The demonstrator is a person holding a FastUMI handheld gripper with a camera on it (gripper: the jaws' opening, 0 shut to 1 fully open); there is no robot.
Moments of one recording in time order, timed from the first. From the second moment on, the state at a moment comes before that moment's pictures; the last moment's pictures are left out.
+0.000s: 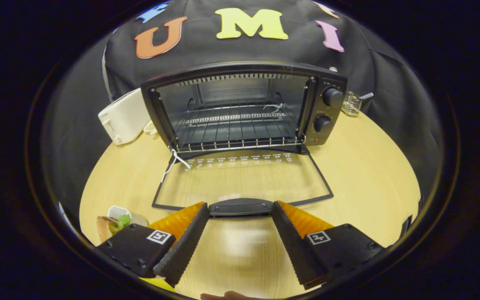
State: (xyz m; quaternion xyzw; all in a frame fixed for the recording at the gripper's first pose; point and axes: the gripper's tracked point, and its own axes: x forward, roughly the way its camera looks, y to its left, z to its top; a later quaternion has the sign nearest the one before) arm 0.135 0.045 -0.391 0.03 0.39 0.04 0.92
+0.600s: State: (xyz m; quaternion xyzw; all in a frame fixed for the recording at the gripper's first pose) arm 0.086 0.081 -0.338 0.10 0.41 0.18 0.89
